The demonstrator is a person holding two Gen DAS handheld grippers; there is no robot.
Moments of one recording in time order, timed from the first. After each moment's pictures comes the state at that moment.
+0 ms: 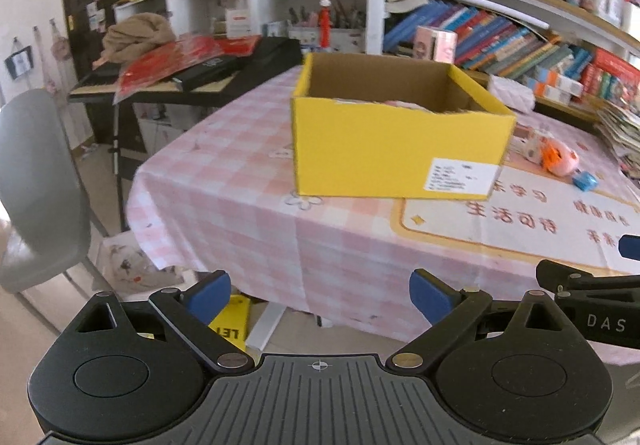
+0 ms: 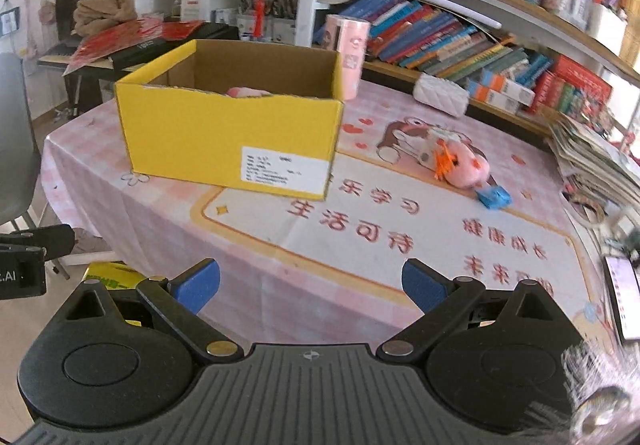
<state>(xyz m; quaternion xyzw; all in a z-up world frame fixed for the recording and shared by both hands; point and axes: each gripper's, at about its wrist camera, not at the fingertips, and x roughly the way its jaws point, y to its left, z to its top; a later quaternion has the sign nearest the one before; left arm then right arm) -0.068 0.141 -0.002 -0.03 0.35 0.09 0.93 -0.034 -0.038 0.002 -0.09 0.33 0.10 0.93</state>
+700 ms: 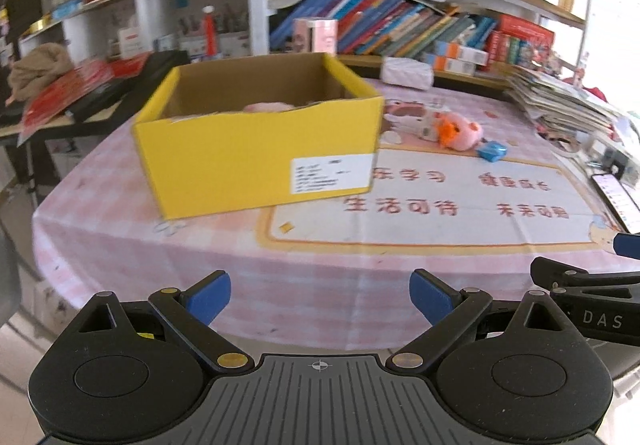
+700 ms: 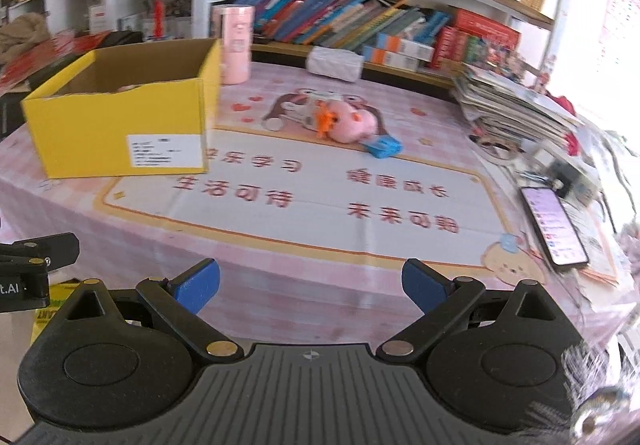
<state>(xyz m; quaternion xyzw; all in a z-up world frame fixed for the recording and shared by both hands) -0.038 0.071 -0.005 0.00 0.35 -0.04 0.94 -0.057 -0.112 0.003 -0.05 0.34 -0.03 0.94</state>
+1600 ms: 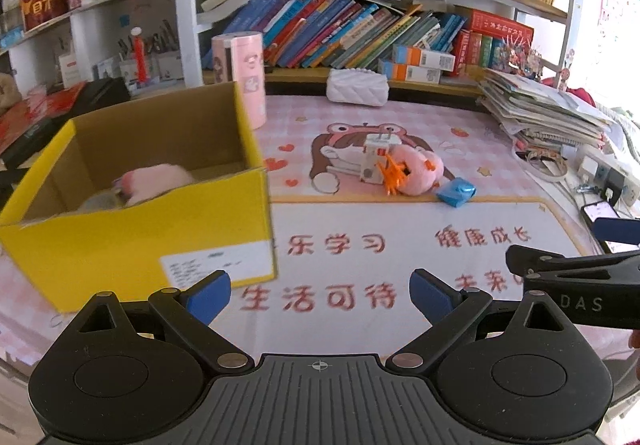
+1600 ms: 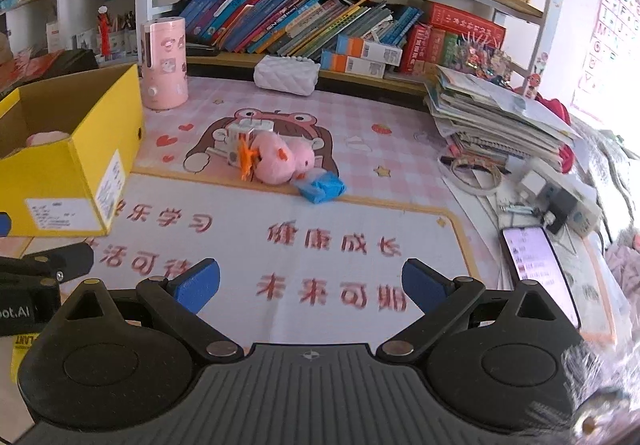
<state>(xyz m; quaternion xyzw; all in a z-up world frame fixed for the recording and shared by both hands) 0.063 -0.018 -0.001 0.01 0.34 -0.08 0.94 0.053 -0.194 0.011 -0.05 0.34 -0.03 0.94</state>
